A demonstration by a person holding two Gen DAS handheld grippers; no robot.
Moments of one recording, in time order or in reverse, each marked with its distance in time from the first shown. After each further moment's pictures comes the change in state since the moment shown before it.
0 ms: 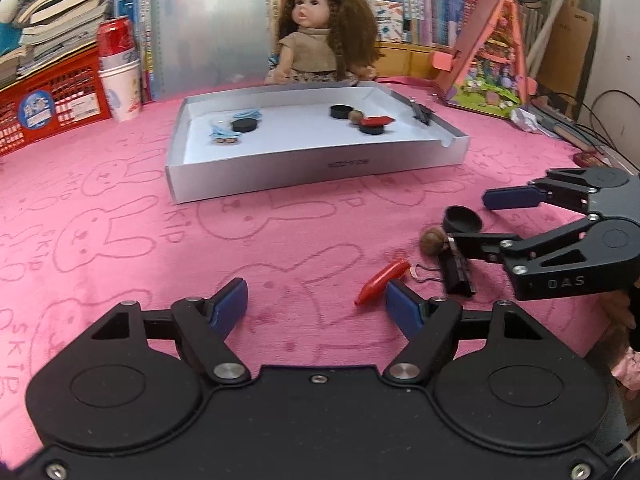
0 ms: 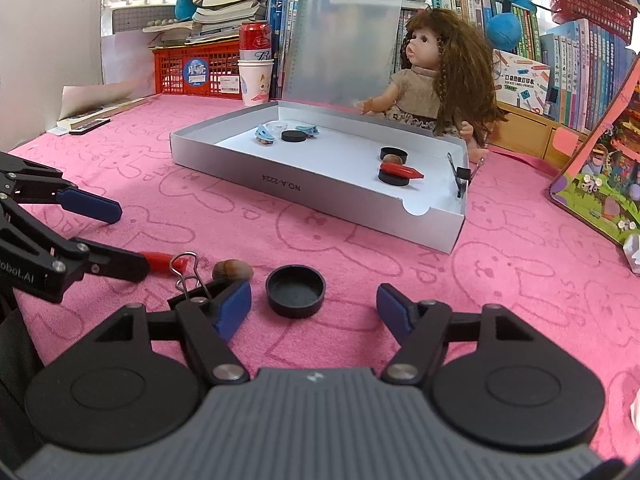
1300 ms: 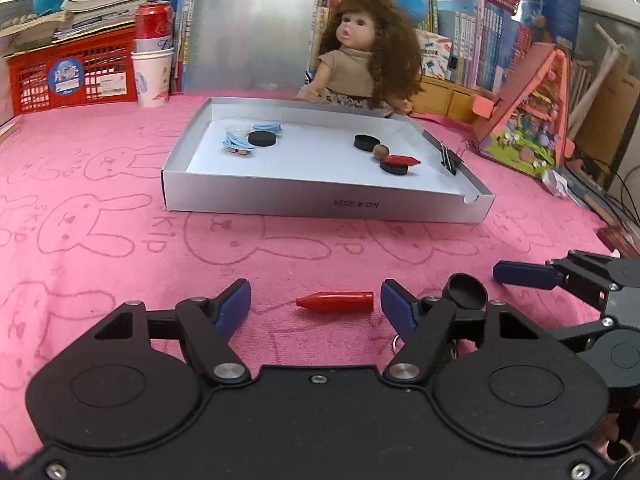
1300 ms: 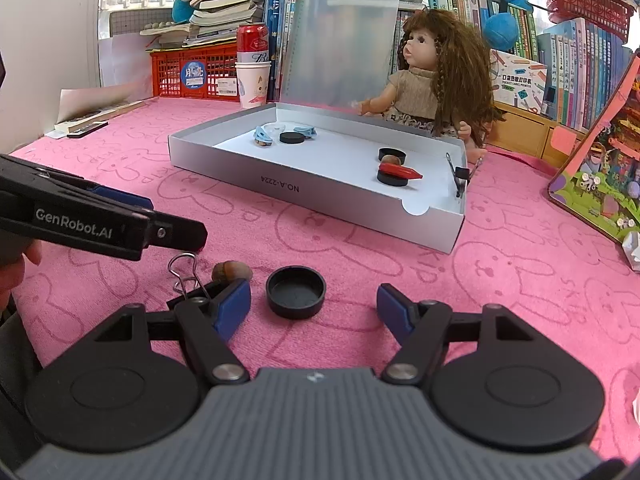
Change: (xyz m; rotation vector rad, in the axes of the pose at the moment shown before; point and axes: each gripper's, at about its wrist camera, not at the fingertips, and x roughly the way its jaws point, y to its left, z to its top) left arm 0.022 -0.017 0.019 -0.201 -0.059 0.048; right arm 0.000 0.001 -0.002 0.005 -0.006 -0.006
